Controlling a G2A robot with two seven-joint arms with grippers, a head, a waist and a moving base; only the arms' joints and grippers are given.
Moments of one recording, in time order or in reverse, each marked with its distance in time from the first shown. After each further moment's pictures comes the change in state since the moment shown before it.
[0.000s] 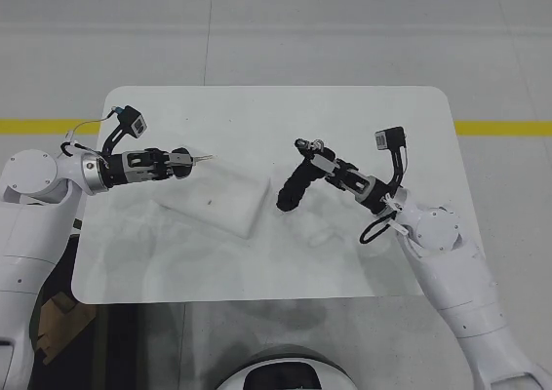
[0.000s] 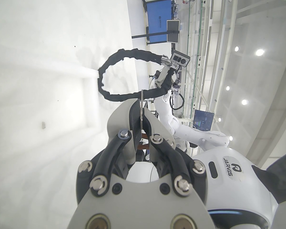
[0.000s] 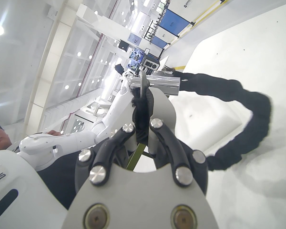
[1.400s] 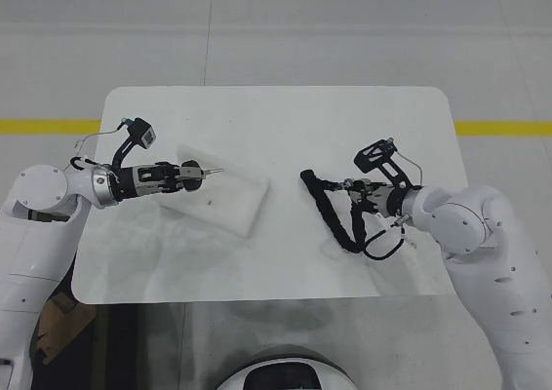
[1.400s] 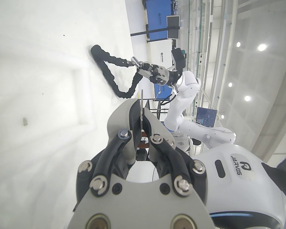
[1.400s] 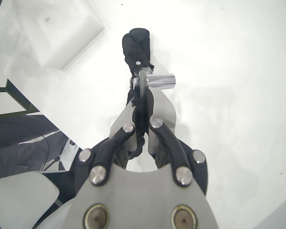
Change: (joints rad) left arm 0.120 0.007 -0.041 -0.150 0.025 0.003 0.061; right arm -0.017 0.111 0.092 -0.374 -0.970 0.380 0.498
